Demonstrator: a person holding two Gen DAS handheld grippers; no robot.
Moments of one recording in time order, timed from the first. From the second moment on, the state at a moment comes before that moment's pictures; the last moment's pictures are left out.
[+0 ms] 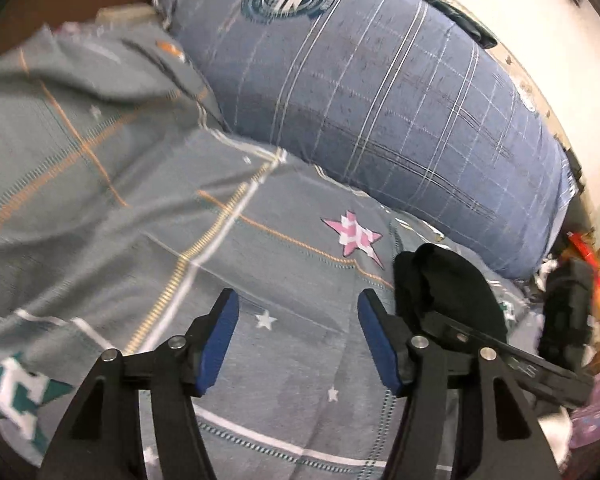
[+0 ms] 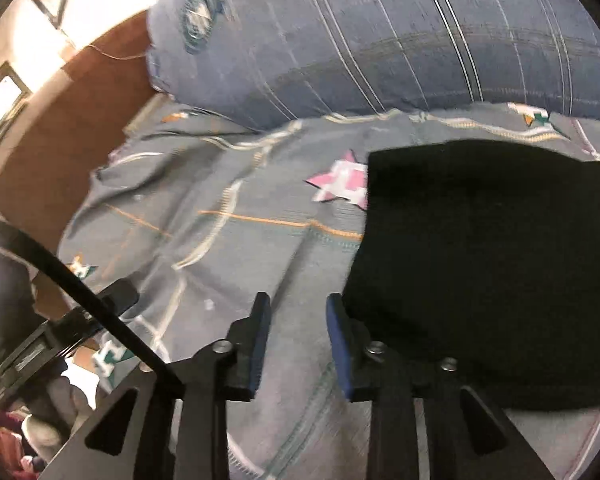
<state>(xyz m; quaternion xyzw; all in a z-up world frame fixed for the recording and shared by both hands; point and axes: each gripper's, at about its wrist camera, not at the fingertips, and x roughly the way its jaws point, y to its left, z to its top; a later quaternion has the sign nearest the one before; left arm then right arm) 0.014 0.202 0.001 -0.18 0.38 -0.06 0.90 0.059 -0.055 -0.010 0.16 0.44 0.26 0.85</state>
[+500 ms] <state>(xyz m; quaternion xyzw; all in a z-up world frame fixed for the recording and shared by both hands) -0.052 0.084 0.035 -0.01 0.35 -0.09 0.93 -0.068 -0.141 0.003 0.18 0.35 0.11 0.91</state>
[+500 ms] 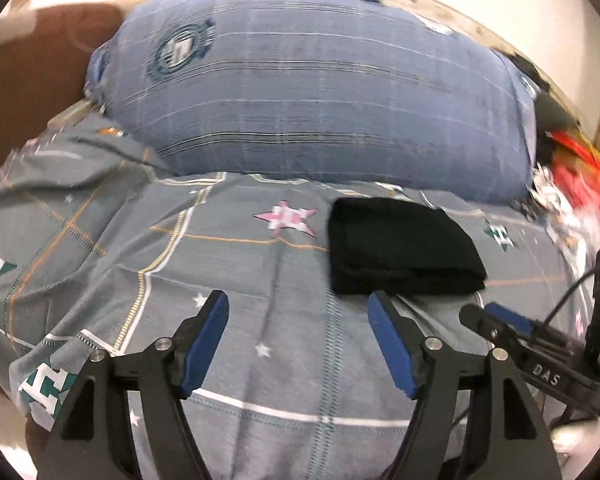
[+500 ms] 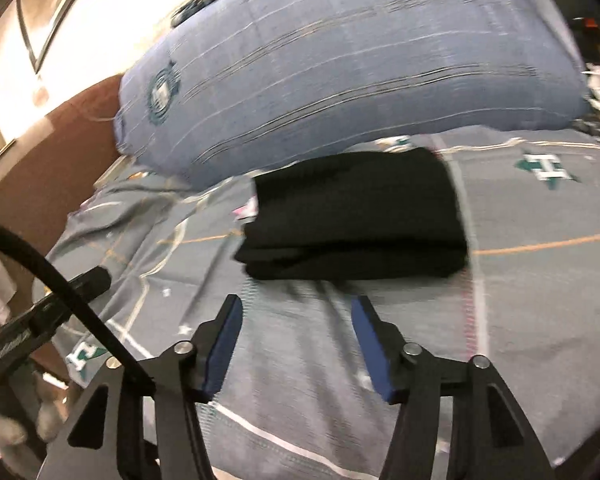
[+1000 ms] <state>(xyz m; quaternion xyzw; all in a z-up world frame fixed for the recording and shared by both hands) -0.090 0.031 0.046 0.07 0.33 -0.10 0.94 -0.104 -0.170 -0.004 0.18 0.33 0.06 0.92</state>
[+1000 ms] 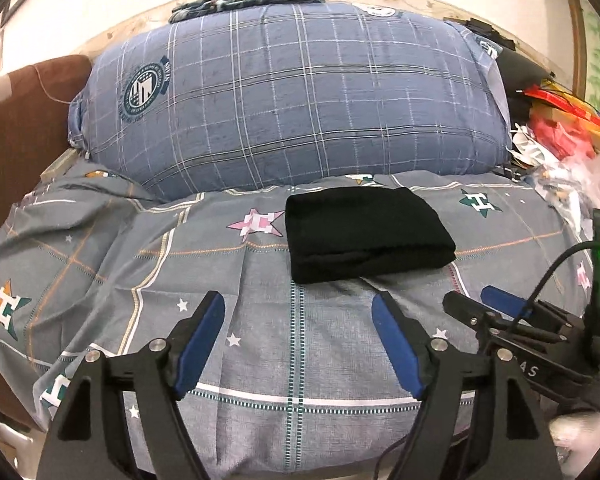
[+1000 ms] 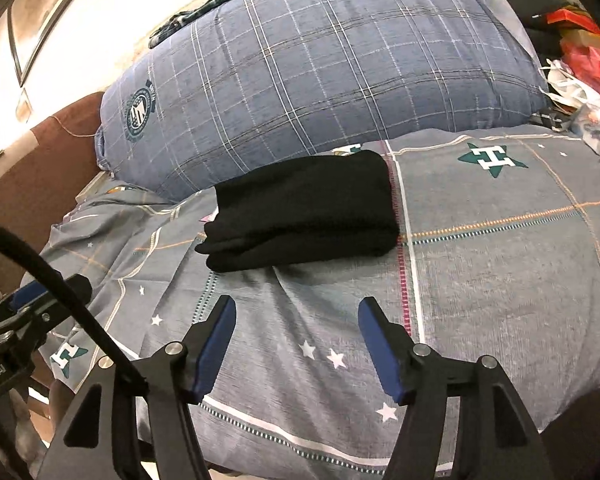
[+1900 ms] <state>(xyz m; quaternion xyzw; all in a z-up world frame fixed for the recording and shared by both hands) -0.084 0.036 0.028 0.07 0.36 -0.10 0.93 -0.096 -0.147 -0.021 0.16 0.37 0.07 0.91</state>
